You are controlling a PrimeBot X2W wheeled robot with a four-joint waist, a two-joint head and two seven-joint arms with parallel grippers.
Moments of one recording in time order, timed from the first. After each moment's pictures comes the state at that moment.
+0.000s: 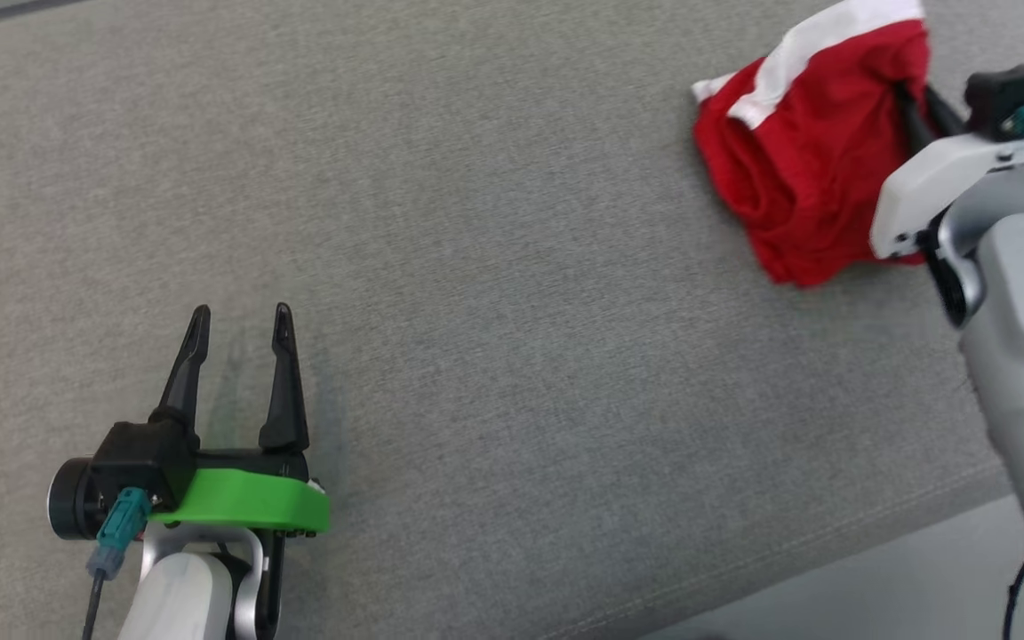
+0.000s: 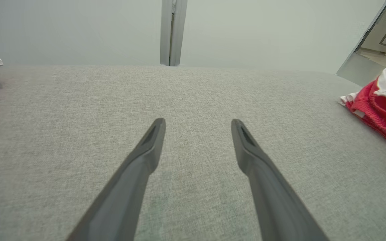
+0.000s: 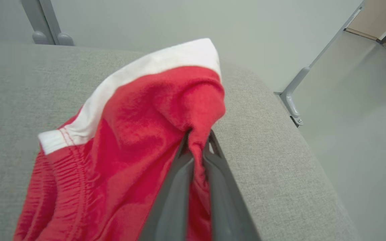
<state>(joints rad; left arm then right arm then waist) -0.16 0.14 -0.19 0.08 -0.30 0.05 -0.22 -0.88 -0.24 0.05 0.90 0.04 0.13 -0.13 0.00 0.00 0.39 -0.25</state>
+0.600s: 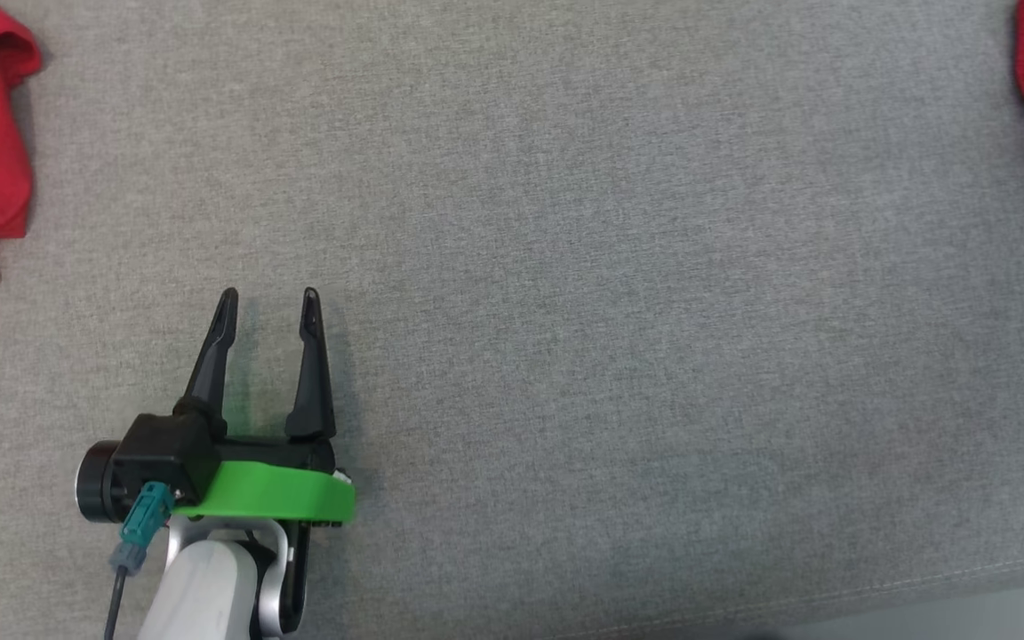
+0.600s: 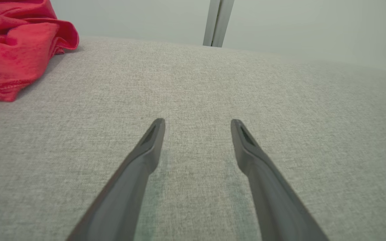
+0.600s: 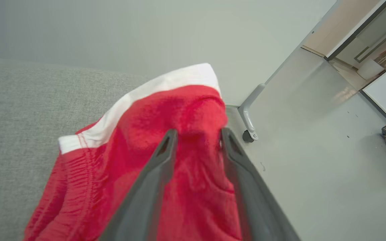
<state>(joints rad) -0.19 0.11 -0.22 0.08 -0.30 0.05 -0.25 -1.04 -0.53 -0.17 1.04 -0.09 0.13 -0.17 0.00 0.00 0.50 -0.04</state>
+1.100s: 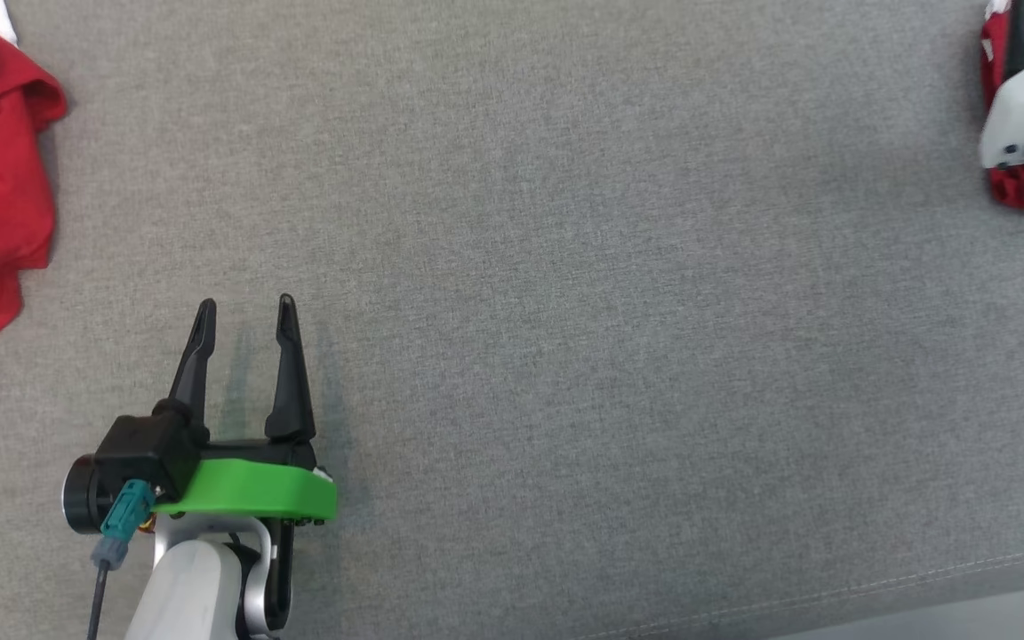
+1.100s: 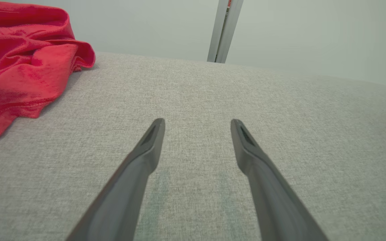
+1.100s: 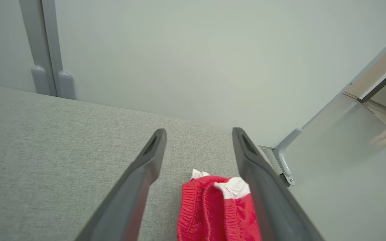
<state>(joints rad) -0.20 0.10 -0.18 0.13 -0.32 0.05 -0.26 -1.04 -0.32 -0.14 0.98 -0.21 0.13 -0.25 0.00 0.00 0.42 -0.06</state>
